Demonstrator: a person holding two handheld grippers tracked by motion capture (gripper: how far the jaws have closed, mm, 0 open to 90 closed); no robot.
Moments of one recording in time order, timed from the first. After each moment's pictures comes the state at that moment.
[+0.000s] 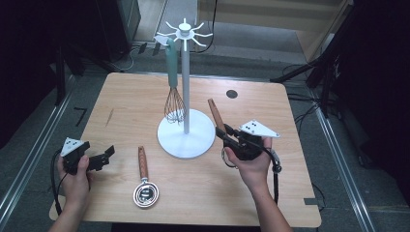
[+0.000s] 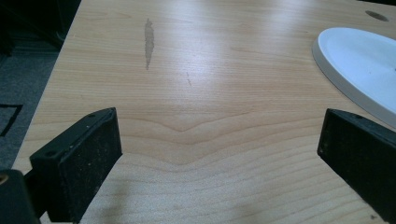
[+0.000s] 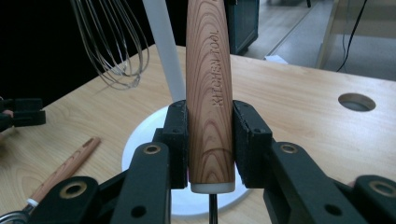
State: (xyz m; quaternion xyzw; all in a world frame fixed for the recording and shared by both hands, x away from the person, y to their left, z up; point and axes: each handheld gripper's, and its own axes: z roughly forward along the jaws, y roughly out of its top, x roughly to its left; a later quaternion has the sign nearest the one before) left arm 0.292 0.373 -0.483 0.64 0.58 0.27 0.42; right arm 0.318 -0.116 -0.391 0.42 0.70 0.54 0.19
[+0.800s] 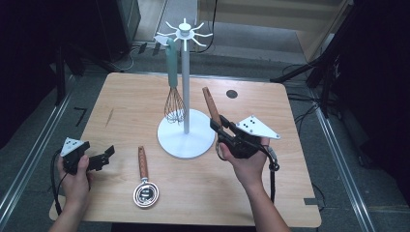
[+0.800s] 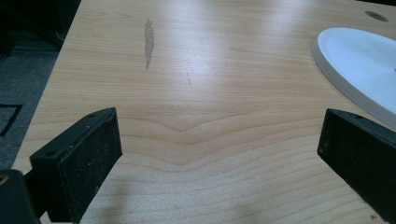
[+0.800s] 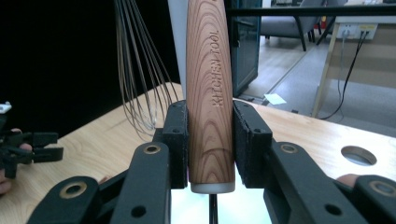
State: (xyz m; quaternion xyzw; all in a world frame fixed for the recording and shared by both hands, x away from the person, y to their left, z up) left arm 0.292 0.373 -0.483 0.64 0.58 0.27 0.43; right arm 0.307 -0.099 -0.360 0.38 0.67 0.59 0.23
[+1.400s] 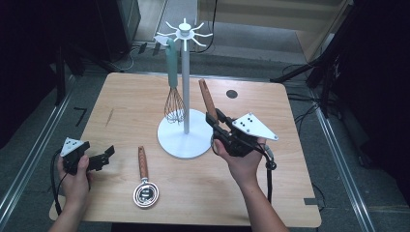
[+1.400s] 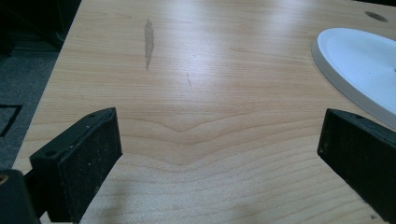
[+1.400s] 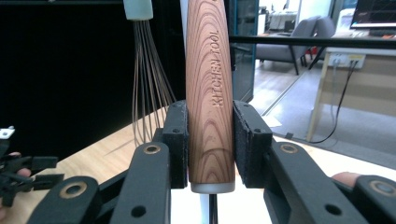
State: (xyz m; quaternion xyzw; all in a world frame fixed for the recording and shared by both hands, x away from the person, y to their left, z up) left arm 0.292 0.373 -0.483 0.64 0.58 0.27 0.43; right arm 0.301 -0.085 -0.342 0.37 0.65 0.61 0.26
